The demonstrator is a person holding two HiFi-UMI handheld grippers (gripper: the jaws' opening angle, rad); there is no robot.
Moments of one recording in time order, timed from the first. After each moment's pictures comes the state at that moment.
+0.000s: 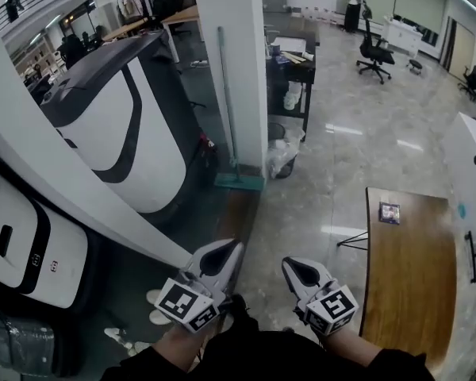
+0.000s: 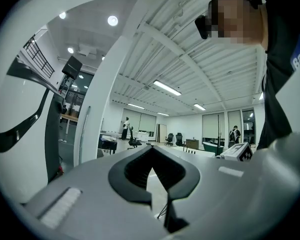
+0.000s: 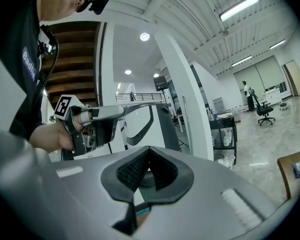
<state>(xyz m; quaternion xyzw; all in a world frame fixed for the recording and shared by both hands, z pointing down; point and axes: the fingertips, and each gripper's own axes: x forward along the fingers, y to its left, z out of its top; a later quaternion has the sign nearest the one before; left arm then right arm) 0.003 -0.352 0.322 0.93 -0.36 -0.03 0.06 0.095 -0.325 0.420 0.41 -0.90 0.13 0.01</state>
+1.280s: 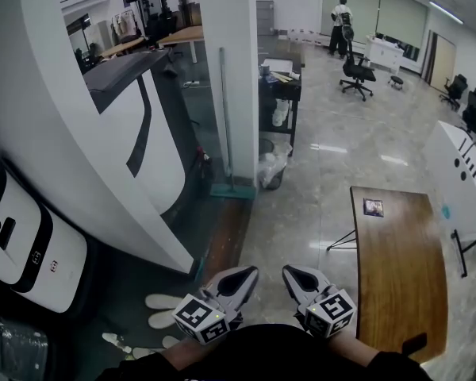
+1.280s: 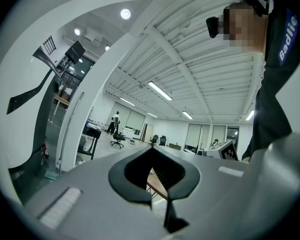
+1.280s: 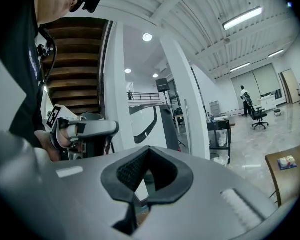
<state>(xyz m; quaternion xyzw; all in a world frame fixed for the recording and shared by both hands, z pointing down) -0.001 -0.212 0.333 0.95 -0.28 -0.06 0.14 0.070 -0.218 0.391 0.43 -0.89 0.11 0.01</state>
